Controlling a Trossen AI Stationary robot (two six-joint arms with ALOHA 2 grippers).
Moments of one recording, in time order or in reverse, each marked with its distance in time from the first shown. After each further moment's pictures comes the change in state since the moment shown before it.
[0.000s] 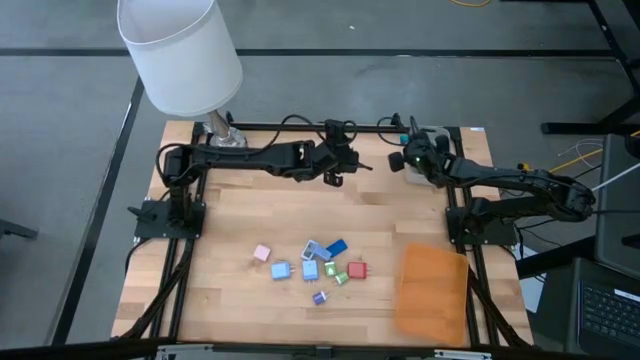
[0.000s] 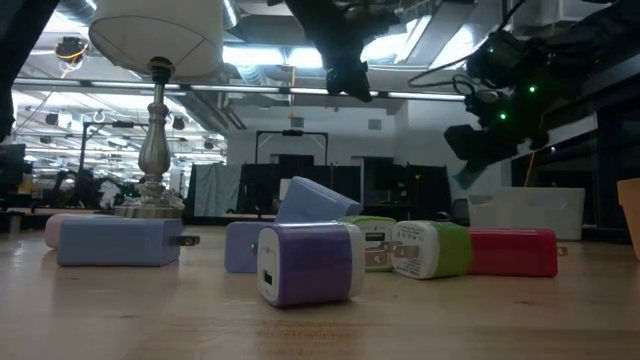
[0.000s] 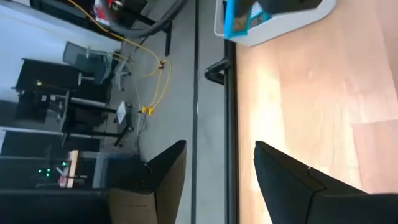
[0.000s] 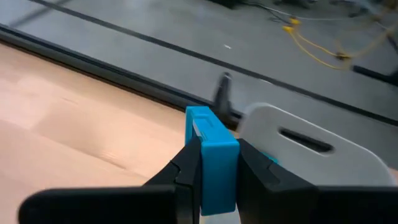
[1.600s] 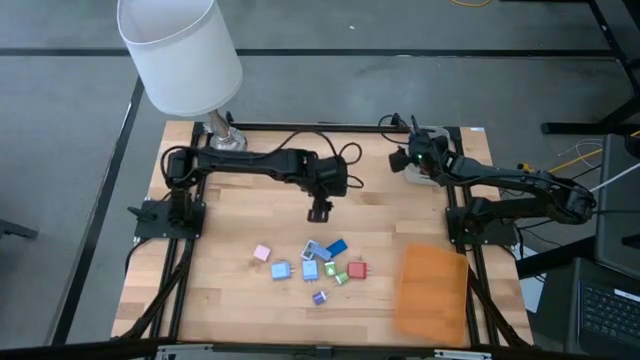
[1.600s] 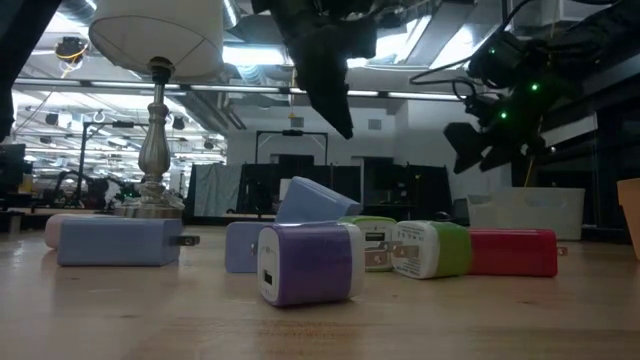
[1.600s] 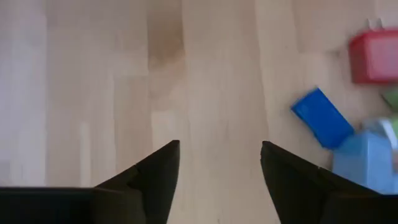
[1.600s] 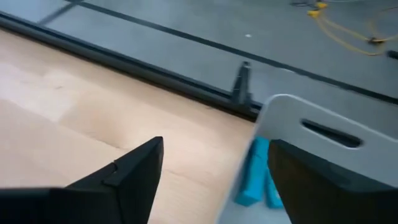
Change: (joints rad) left arm -0.046 0.031 -0.002 -0.422 0.626 -0.532; right arm -0.041 -0.015 0.000 0.002 -0.150 0.004
